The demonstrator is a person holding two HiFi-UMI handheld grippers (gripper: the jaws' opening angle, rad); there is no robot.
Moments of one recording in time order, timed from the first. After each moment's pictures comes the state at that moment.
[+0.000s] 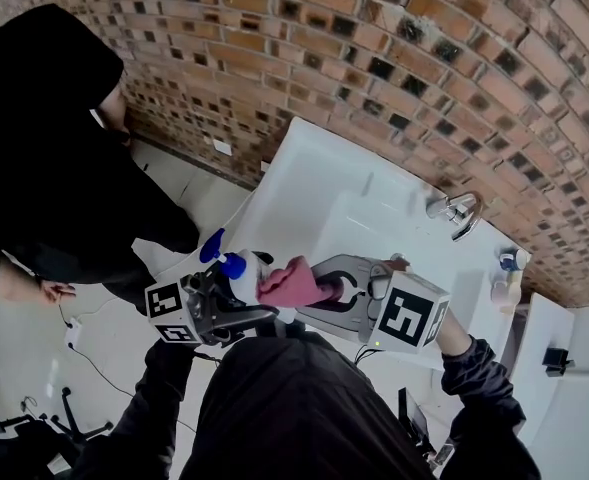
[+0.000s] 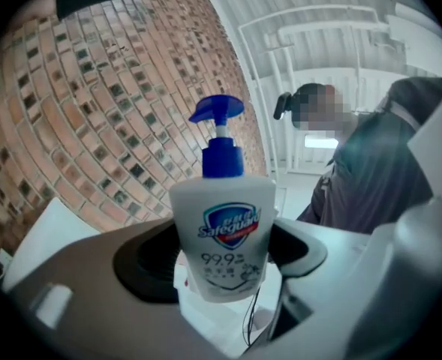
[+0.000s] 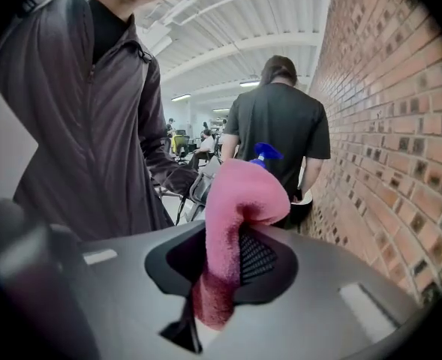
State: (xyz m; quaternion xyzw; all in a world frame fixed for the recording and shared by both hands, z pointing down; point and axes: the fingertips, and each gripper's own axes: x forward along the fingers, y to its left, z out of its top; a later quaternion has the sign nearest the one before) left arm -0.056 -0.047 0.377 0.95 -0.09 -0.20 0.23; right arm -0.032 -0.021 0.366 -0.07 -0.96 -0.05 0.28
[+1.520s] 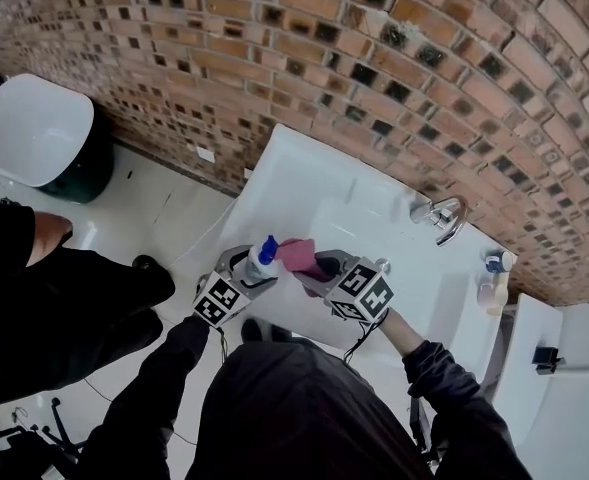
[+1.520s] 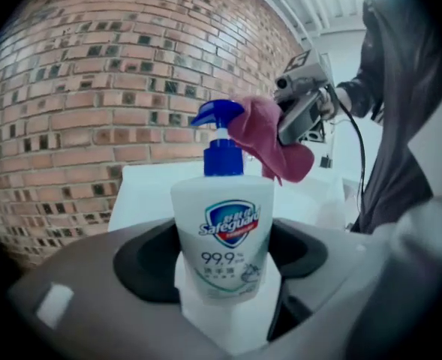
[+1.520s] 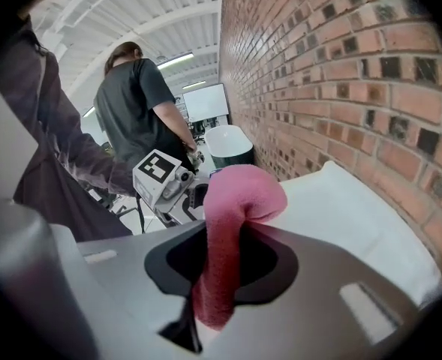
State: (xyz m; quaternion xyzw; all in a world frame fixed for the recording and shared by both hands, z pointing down) left arm -0.019 -0.109 0.624 0.93 -0.24 0.24 0.10; right arm 0.025 -0.099 0.534 0.18 -0.91 0.17 0.34
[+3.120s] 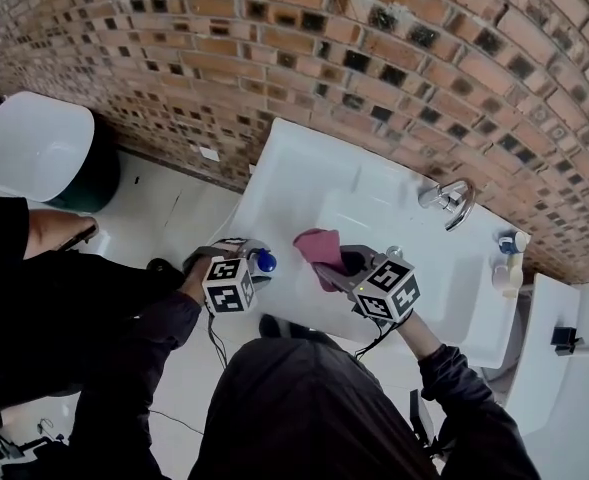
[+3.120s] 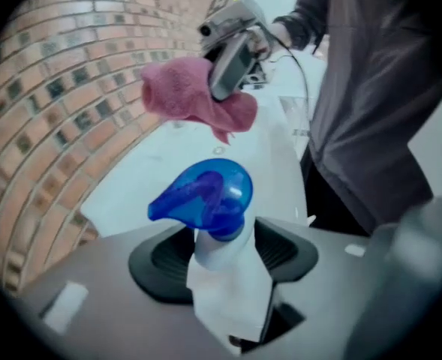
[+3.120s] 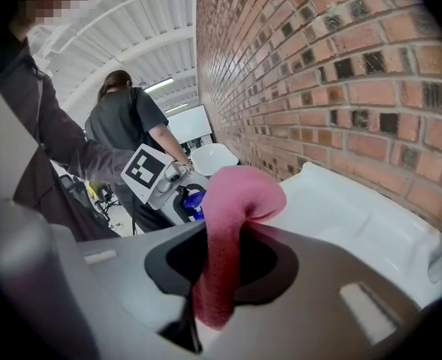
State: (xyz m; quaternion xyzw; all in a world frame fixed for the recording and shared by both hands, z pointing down) left arm -0.032 -0.088 0.620 0.87 -0.02 0.50 -0.05; right arm 0.050 -0.105 0.511 0.24 -0.91 0.22 0.26
